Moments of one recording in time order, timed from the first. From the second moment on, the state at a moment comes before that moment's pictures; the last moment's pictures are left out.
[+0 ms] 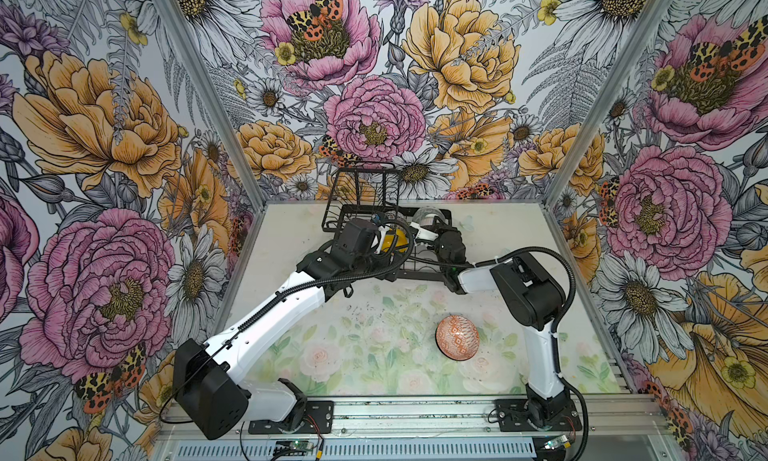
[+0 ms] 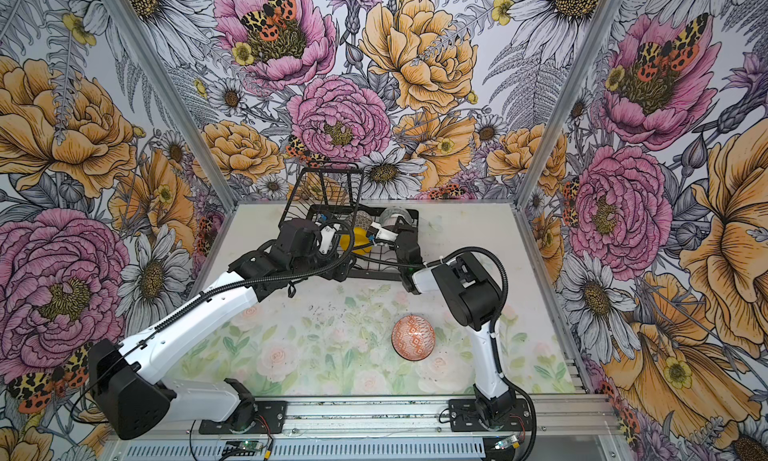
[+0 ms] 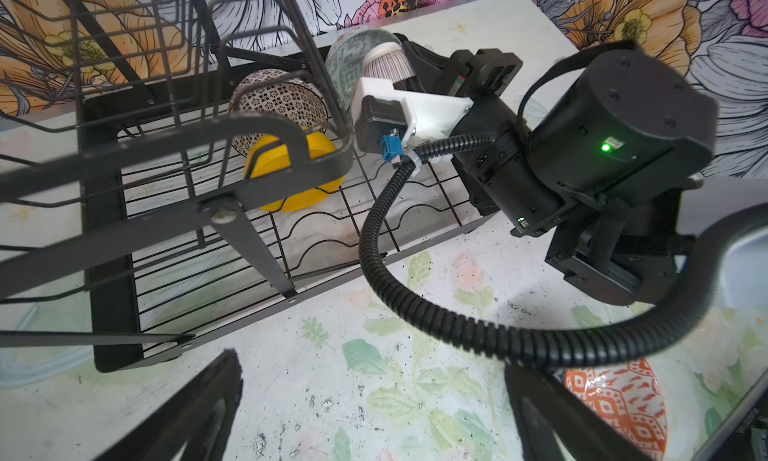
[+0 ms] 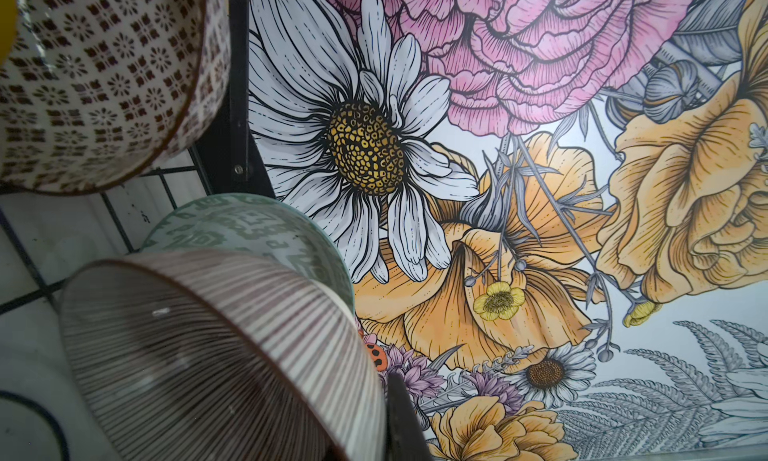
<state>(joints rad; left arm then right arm) -0.64 1.33 1.24 -0.59 -0.05 -0.18 0.49 2.13 1.12 0.97 0.39 -1.26</state>
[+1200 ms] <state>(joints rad) -0.62 1.33 1.23 -0.58 -0.04 -0.18 0.48 2.13 1.12 0.84 0.32 -1.20</state>
